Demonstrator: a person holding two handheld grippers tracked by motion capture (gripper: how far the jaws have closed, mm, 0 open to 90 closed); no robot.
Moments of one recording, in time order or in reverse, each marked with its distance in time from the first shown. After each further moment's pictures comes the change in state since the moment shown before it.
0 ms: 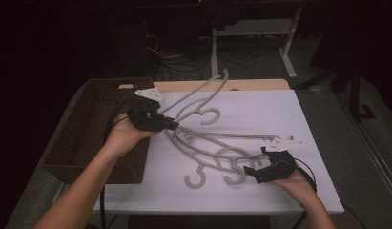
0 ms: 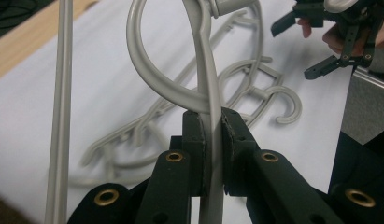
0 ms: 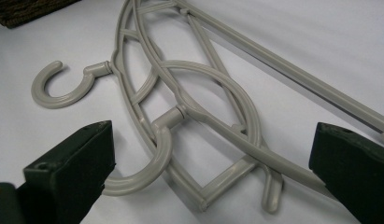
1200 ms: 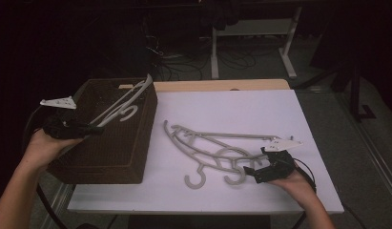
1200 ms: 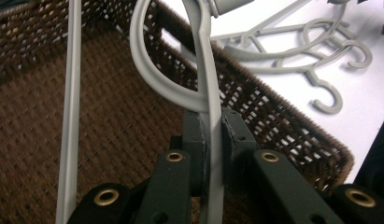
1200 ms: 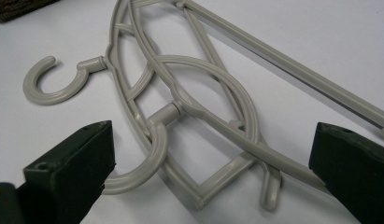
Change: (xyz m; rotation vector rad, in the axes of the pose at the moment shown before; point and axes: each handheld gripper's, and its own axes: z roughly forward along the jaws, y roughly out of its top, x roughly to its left) left arm 0.079 -0.139 -0.120 -0.012 0.152 -0.229; right arm -0.001 -0.001 0.003 0.018 -0.010 0.002
